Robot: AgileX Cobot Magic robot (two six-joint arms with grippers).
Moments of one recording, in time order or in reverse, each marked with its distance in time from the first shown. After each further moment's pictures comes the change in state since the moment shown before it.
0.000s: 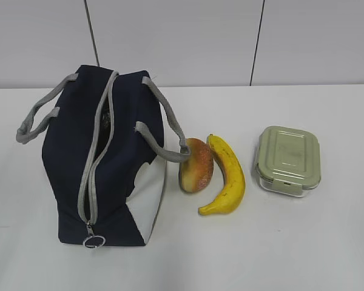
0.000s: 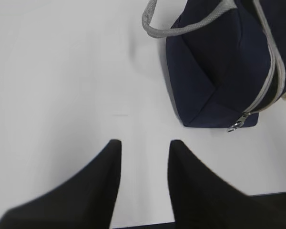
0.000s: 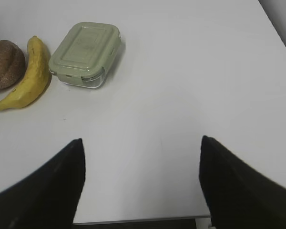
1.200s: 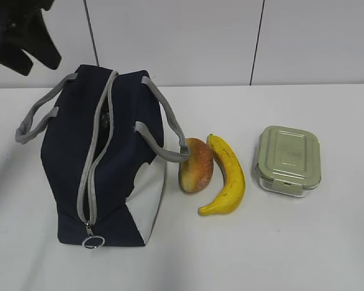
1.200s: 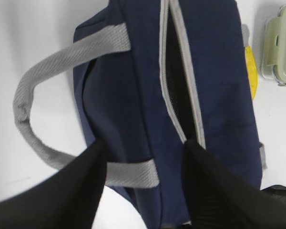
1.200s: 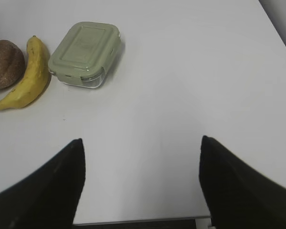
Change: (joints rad) left arm -0.150 1.287 -0.893 -0.206 0.133 -0.011; right arm 0.000 0.000 0.000 0.000 0.000 0.000
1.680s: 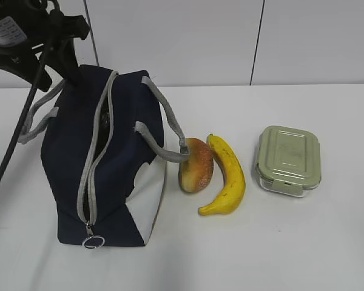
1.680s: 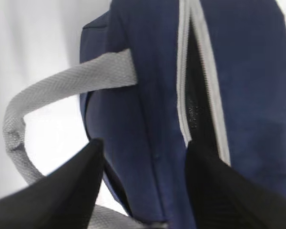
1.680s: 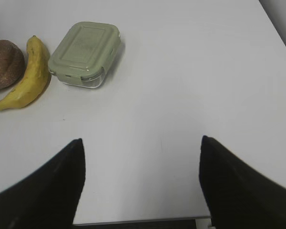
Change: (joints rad) left arm -0.078 0.163 -0.091 0.107 0.001 -0.094; right arm 0.000 0.000 0.000 0.000 0.000 0.000
